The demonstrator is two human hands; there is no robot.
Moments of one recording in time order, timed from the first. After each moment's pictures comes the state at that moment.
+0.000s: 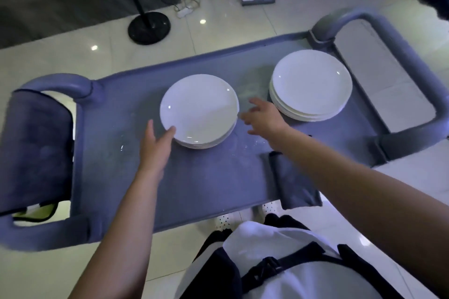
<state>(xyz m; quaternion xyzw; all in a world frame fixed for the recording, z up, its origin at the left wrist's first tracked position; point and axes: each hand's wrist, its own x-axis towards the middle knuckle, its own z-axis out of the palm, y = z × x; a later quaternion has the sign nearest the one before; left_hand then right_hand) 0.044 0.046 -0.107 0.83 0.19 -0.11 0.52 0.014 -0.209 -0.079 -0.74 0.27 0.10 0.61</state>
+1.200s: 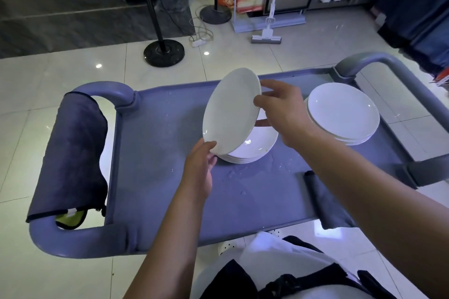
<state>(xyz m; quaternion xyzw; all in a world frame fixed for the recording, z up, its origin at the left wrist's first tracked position) 0.035 0.070 -0.094 0.52 0.22 -0.21 0.80 0.039 -0.103 0.023 -0.73 0.22 -0.04 0.65</state>
